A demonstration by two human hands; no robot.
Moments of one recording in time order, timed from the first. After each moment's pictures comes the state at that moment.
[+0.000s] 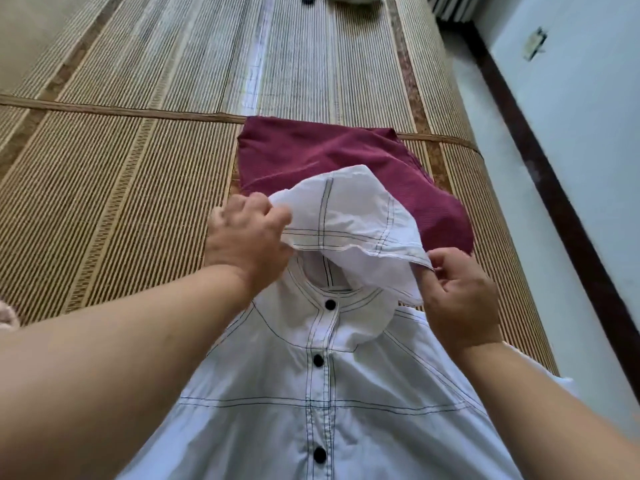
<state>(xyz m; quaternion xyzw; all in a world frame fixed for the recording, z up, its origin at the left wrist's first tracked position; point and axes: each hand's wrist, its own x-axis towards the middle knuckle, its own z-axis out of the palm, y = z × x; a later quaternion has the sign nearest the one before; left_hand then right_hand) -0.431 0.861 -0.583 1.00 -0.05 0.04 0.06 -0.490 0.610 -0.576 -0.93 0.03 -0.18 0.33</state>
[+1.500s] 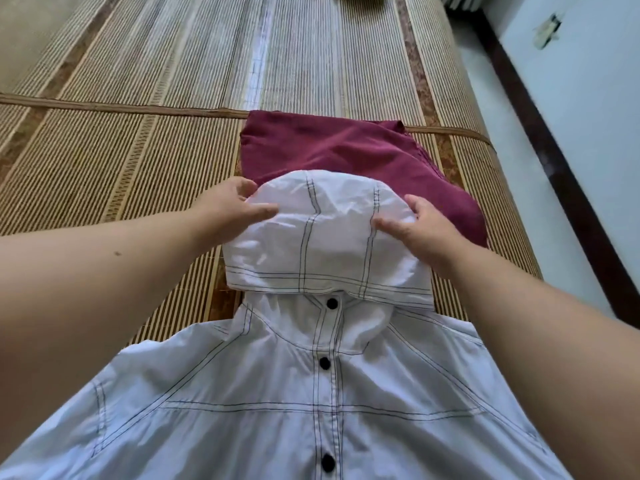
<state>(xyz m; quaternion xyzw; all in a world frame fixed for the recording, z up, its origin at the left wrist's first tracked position) -0.380 0.906 -0.584 0.88 0.09 -0.19 0.43 -0.394 0.620 -0.585 -0.86 0.13 0.17 0.46</state>
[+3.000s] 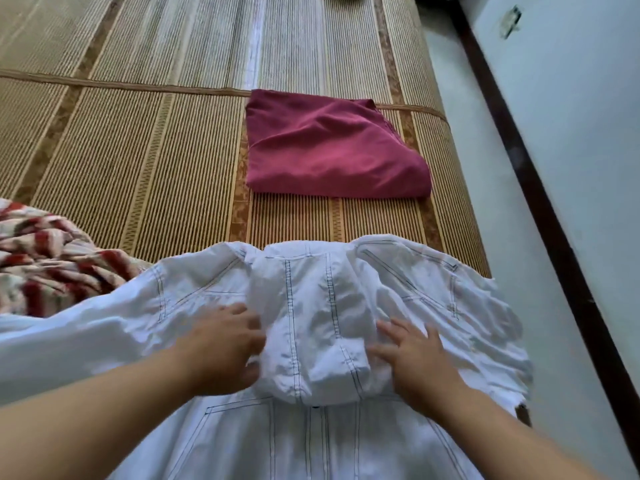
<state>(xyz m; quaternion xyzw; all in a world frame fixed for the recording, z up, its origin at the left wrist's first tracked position) -0.658 0.910 -0.560 0.91 -0.35 -0.22 0.03 -0.697 0.609 -0.560 -0.96 -0.14 0.24 0.04</state>
